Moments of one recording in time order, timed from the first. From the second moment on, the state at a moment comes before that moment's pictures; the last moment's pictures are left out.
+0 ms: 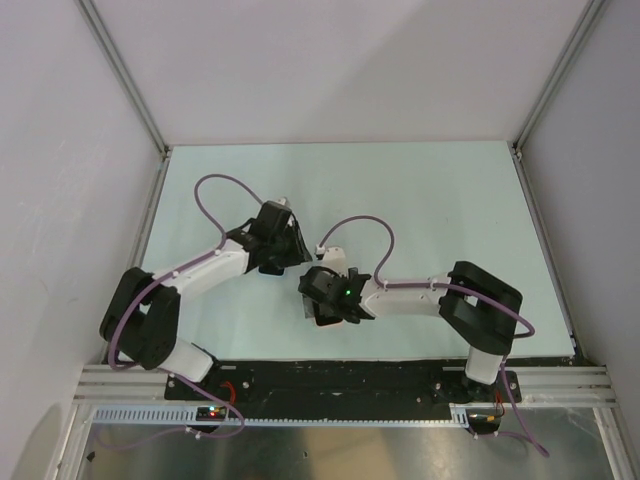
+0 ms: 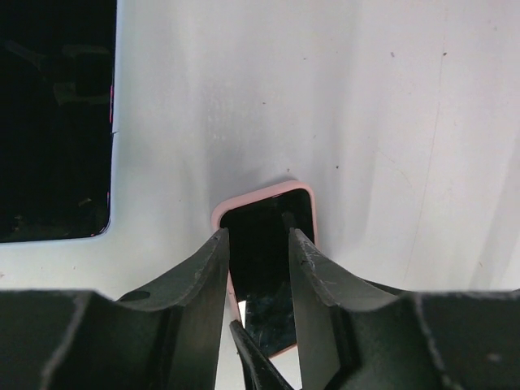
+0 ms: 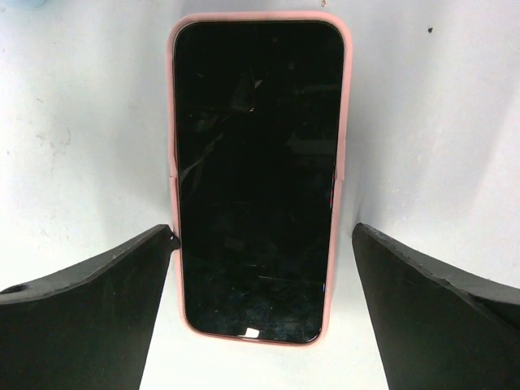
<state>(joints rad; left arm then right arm) -0.54 1.49 0.91 -0.32 0.06 -0.73 1.15 1.78 1.04 -0.30 0.42 0.85</state>
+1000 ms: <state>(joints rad) -0.52 1.52 0.71 -0.12 0.23 -0.81 1.10 1.69 0.86 -0.05 0.30 0.79</state>
